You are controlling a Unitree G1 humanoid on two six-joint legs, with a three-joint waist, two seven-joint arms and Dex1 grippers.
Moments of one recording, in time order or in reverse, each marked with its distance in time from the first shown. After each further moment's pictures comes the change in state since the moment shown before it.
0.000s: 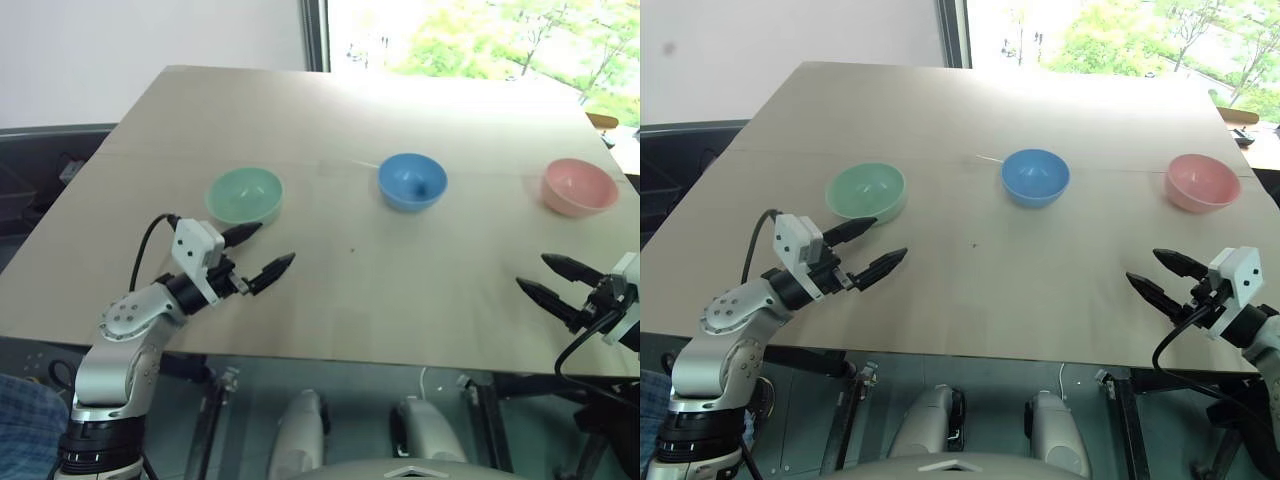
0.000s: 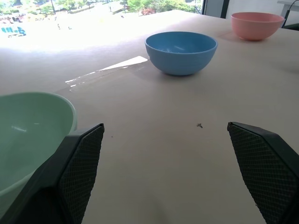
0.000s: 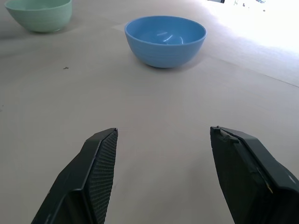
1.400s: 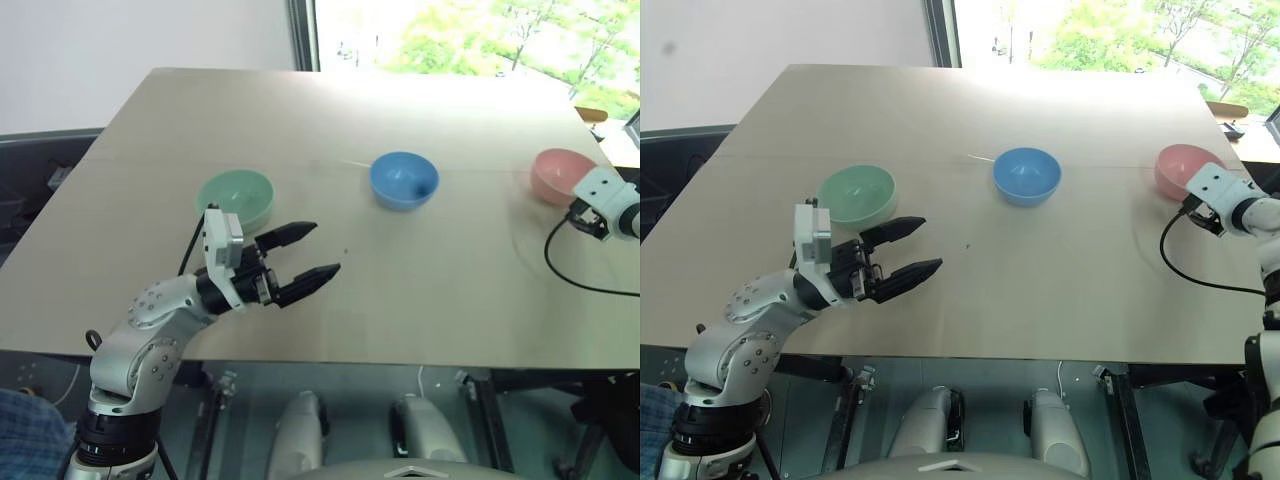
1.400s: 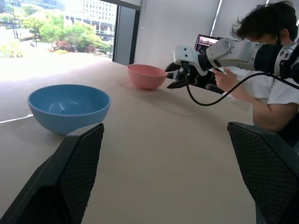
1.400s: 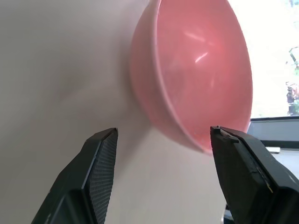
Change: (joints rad) left arm -0.066 -0.021 -0.080 -0.144 -0.272 0.150 -0.102; right arm -1.052 -0.229 0.582 1.273 -0.863 -0.345 -0.277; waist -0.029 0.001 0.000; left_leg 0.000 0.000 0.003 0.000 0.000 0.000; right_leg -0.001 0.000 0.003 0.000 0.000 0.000
